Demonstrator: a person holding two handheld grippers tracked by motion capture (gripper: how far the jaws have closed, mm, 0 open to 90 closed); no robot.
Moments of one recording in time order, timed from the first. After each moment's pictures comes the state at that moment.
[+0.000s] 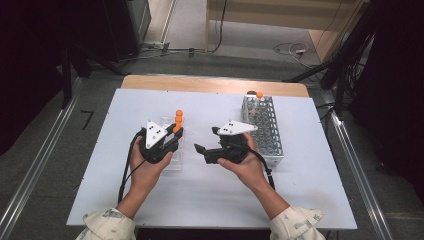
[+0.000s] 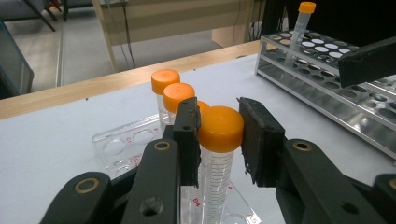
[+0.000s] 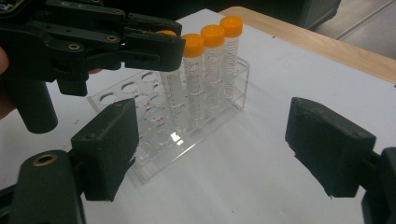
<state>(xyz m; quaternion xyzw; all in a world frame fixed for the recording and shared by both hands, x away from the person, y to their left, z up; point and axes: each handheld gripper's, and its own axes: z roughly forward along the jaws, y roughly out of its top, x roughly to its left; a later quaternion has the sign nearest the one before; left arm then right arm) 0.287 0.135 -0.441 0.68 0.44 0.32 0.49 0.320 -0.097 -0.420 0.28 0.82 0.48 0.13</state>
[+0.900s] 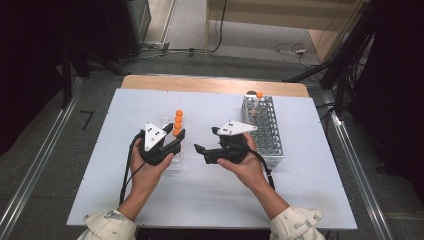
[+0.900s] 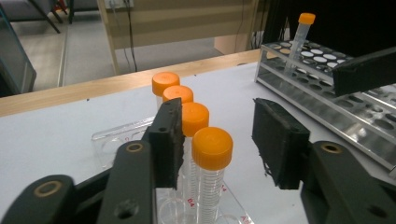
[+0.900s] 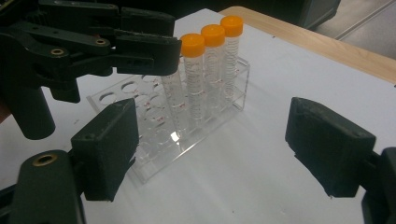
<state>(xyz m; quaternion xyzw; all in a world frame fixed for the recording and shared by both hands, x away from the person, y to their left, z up) 0.282 0.133 -0.440 0.66 0.45 0.32 0.51 0.320 -0.096 -0.420 0.28 0.82 0.48 0.13</state>
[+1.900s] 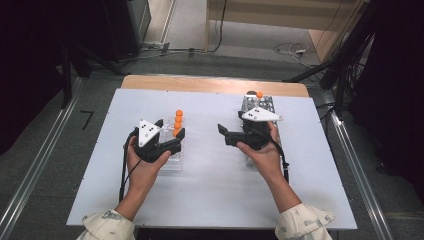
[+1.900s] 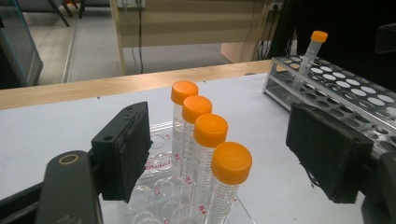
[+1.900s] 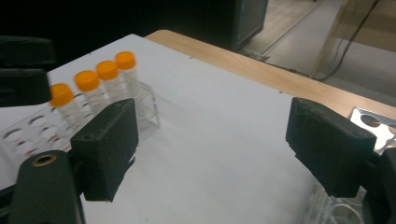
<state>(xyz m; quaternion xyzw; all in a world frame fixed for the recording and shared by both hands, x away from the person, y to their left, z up) 0.285 0.142 -0.435 0.64 0.48 0.31 0.51 0.346 -0.145 -0.396 0.35 0.77 0.48 0.22</state>
